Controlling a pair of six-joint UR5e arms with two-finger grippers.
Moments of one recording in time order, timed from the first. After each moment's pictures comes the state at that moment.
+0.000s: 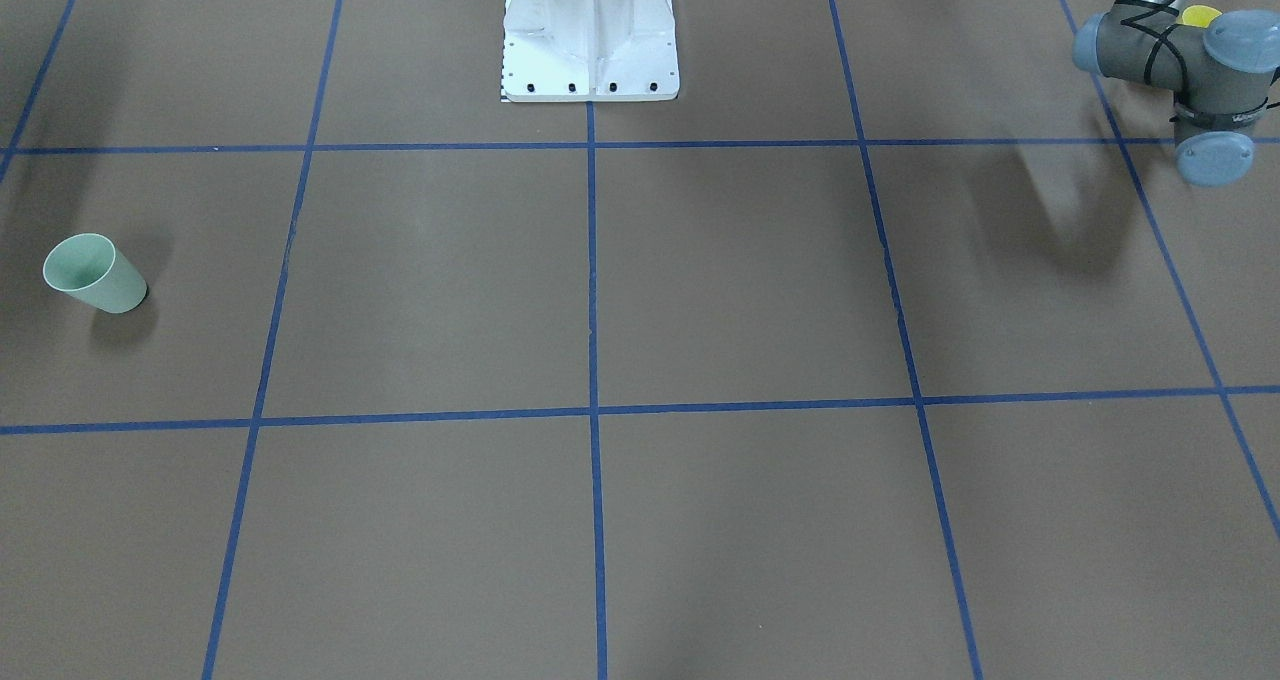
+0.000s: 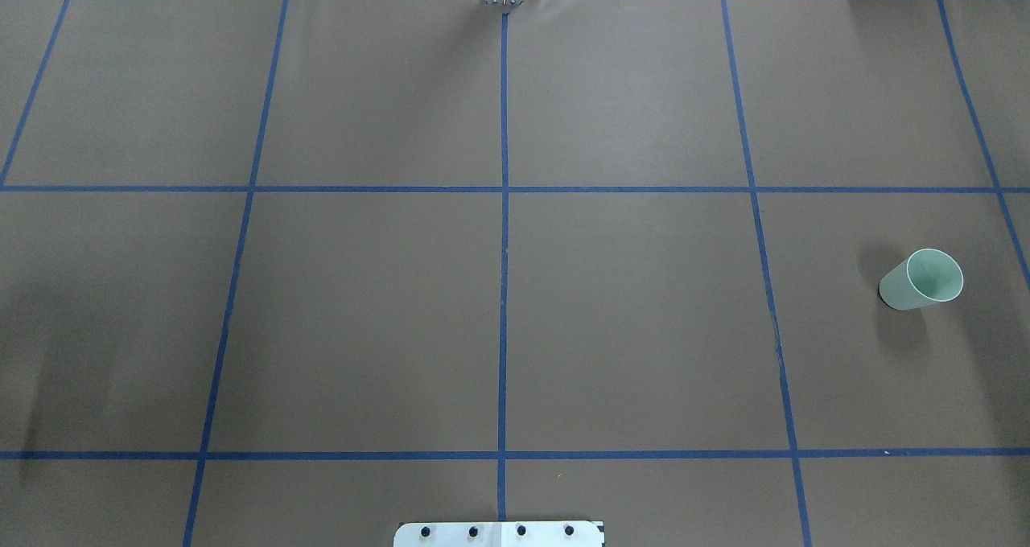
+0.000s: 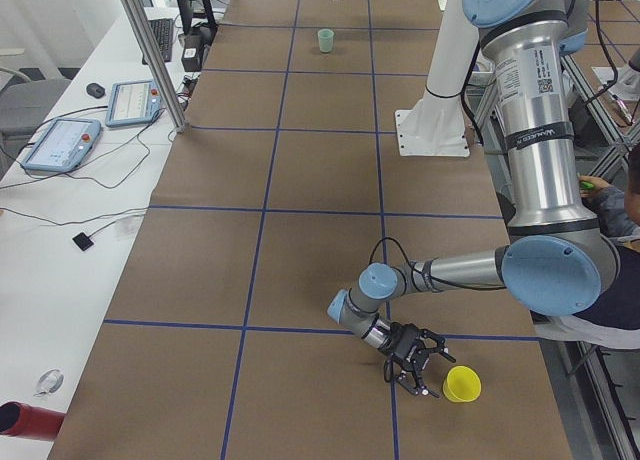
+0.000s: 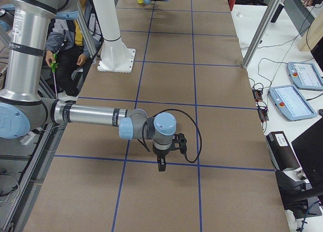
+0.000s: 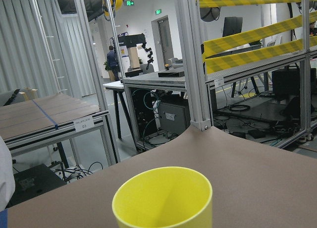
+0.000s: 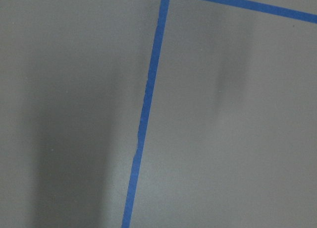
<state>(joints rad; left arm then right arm) -0.75 -1.33 -1.44 -1.00 -2.12 -2.51 1.47 -1.80 1.72 -1.49 2.28 -0.09</state>
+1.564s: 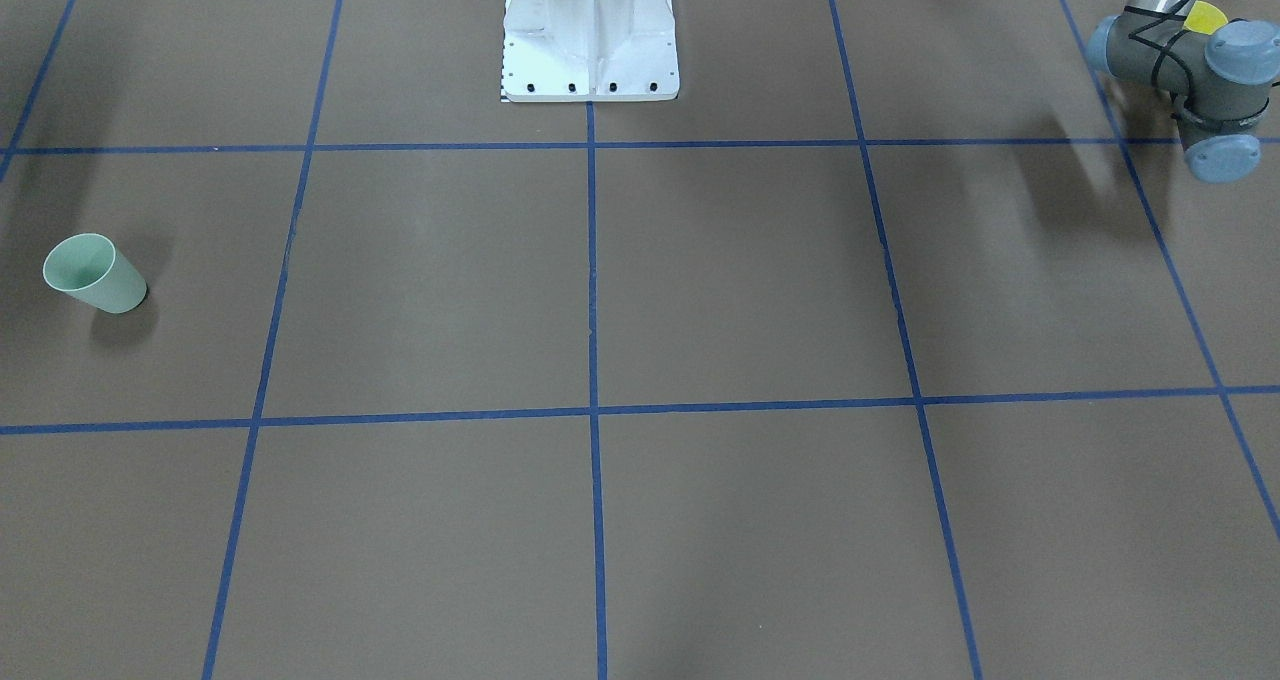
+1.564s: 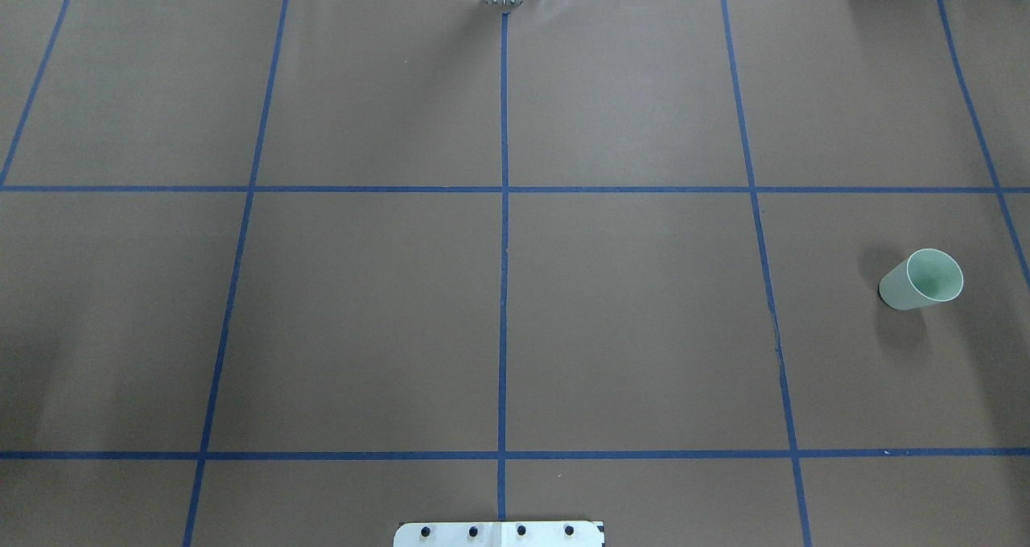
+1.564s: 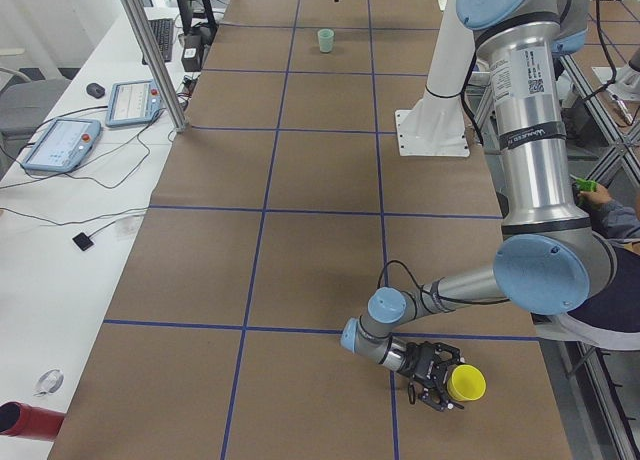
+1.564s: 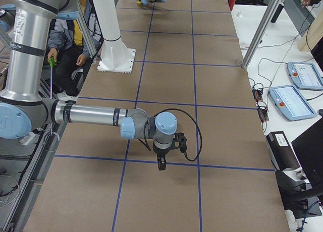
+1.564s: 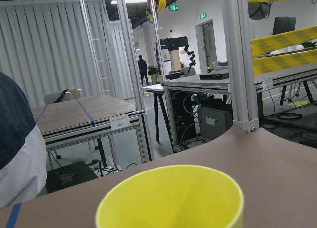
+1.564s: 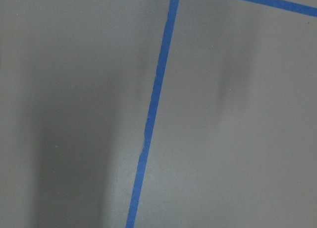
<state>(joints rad) -0.69 -1.33 -1.28 -1.04 -2.28 -2.51 1.44 -1.80 1.72 -1.49 2.28 -0.09</state>
